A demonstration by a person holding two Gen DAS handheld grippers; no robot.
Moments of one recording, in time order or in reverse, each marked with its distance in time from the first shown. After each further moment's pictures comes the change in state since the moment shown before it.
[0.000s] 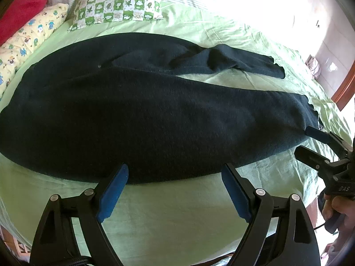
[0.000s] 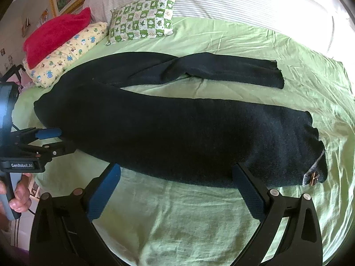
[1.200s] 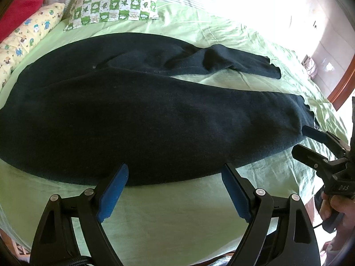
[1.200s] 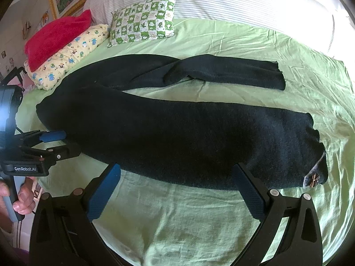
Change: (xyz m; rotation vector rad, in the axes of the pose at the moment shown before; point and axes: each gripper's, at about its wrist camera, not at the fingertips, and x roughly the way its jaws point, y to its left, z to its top) left arm 0.001 0.000 0.003 0.001 0.004 -0.033; right arm -0.004 0.002 0.002 0.013 -0.007 0.012
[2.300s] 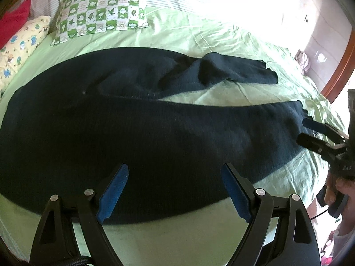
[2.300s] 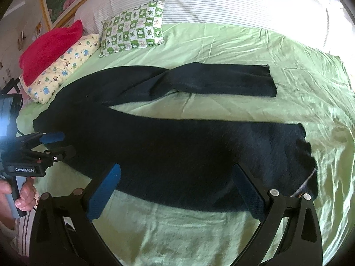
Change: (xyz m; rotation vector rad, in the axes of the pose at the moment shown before) left arm 0.007 0.004 0.041 0.080 -0.009 -0.028; right arm -0.002 -0.031 0.028 0.045 -0.016 -0.005
